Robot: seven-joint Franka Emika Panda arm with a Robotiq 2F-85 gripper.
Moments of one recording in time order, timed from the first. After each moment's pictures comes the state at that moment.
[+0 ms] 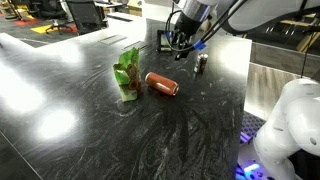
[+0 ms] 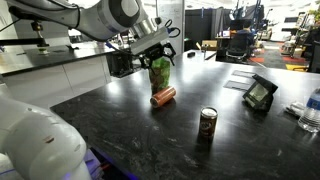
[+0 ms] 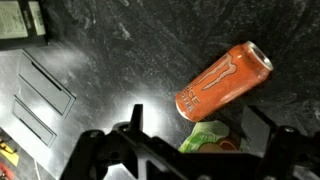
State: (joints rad) arm 0.15 -0.61 -0.04 -2.52 -0.34 2.28 -0.54
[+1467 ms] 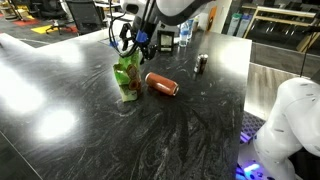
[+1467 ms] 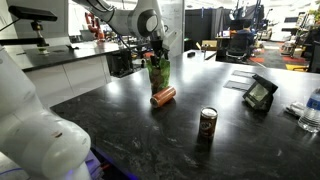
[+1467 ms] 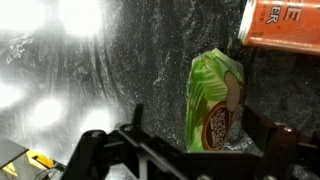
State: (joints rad) arm 0.29 -0.18 -0.09 -2.21 0.04 2.45 -1.58
